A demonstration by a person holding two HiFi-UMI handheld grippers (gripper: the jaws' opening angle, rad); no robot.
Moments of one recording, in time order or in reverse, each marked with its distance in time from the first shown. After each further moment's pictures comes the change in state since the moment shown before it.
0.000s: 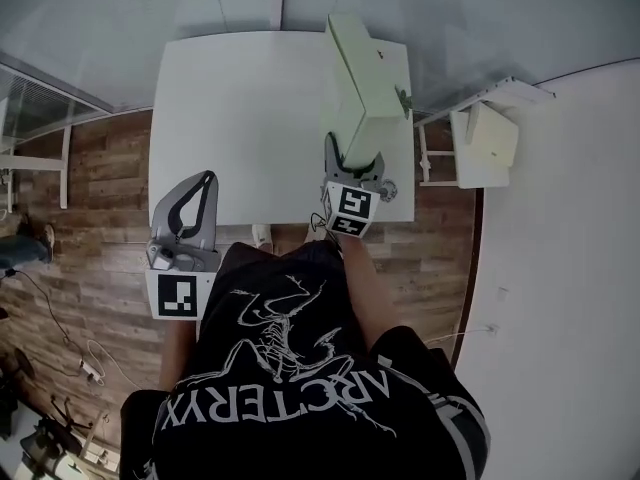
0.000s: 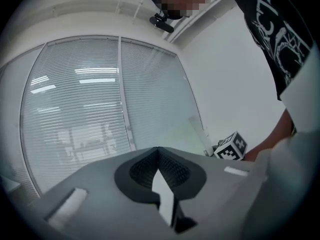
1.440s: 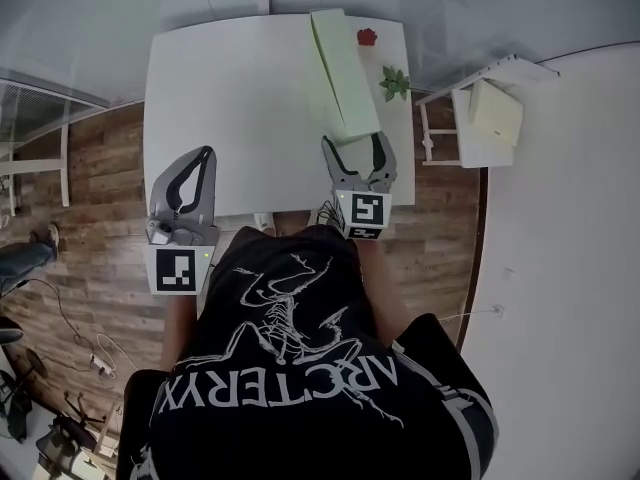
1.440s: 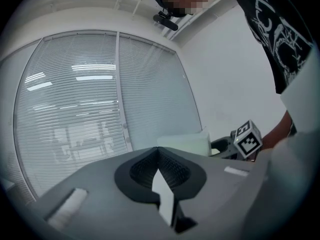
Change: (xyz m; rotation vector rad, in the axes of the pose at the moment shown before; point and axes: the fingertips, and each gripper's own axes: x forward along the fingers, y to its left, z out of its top) left arm 0.041 -0.001 -0.002 0.030 -0.004 -0.039; right arm -0.028 -0.007 0.007 -0.088 -0.006 0.130
